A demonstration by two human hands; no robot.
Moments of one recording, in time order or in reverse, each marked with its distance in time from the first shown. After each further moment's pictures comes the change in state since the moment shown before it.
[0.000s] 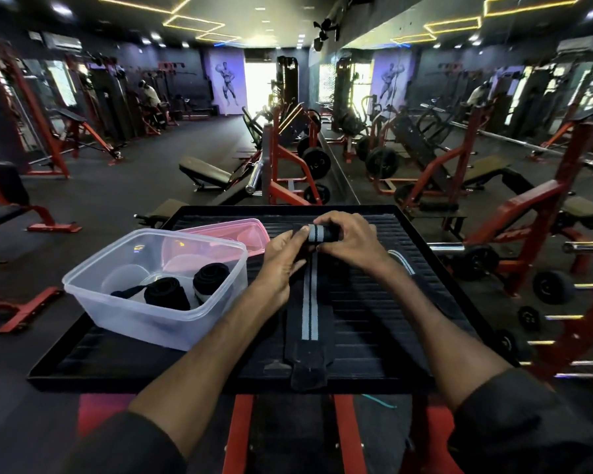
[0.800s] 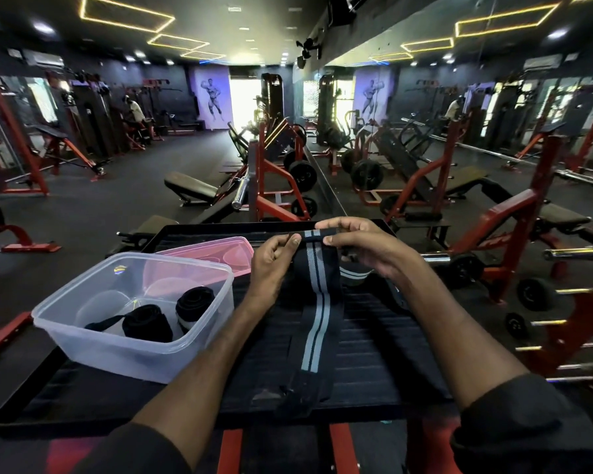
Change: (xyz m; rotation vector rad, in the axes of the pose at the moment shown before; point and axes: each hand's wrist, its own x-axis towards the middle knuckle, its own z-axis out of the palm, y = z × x) left_hand 0.038 -0.004 0.000 0.197 0.057 0.284; right_hand 0.013 0.007 -0.051 0.764 -0.242 0.340
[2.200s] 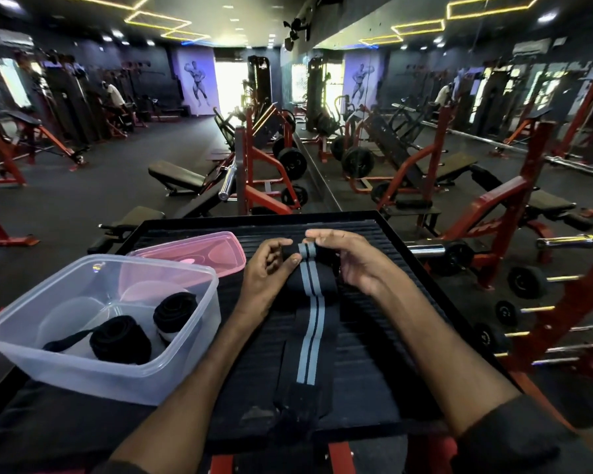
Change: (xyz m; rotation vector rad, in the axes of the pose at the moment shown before) left_hand 0.010 -0.040 -0.003 0.018 -0.080 0.040; right_hand 0.022 0.044 0.014 0.321 0.138 0.054
